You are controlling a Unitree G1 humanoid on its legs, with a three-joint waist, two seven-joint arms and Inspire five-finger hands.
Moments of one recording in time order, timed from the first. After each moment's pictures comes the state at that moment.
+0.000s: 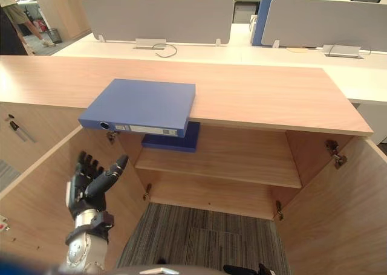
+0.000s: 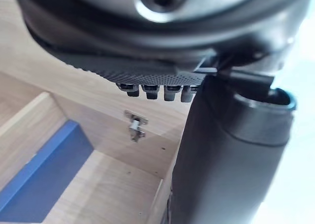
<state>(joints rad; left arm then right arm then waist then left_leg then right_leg) 0.41 -0.07 0.10 -0.28 -0.32 -0.14 0.25 0.14 -0.08 -0.18 1.10 0.04 0.04 -0.14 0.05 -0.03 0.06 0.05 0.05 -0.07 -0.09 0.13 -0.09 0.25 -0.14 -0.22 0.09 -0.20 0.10</state>
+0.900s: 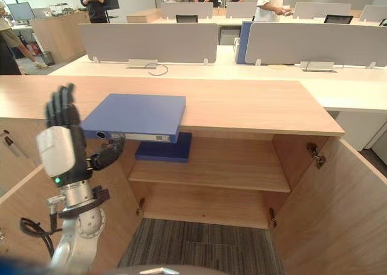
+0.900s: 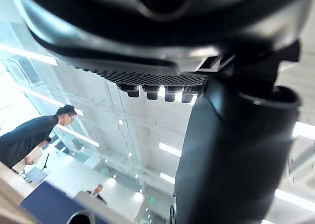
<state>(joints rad) 0.23 0.22 0.00 -0.24 0.92 0.01 0.59 0.18 -0.09 -0.20 1.16 0.00 0.02 -0.17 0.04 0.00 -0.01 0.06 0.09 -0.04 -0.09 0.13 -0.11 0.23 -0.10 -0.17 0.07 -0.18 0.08</state>
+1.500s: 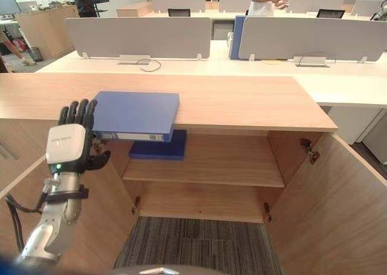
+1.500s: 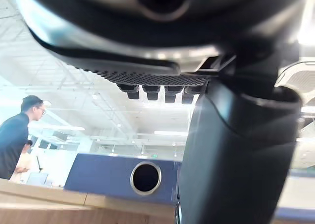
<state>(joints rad) 0.07 0.50 0.05 -0.04 0.97 0.03 0.49 0.17 -0.10 -0.14 1.17 0.01 0.00 -0.15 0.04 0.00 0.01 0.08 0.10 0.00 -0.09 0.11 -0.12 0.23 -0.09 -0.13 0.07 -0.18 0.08</state>
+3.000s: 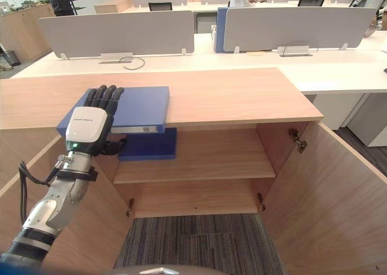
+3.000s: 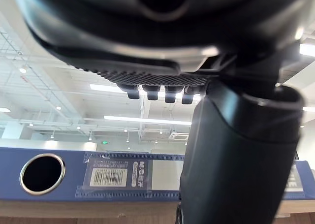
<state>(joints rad) -0.09 0.63 -0.11 0.07 0.89 -0.06 0.43 0.16 -0.09 -0.23 1.17 0.00 -0.01 -0.14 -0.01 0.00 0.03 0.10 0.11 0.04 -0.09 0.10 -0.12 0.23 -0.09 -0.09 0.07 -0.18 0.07</state>
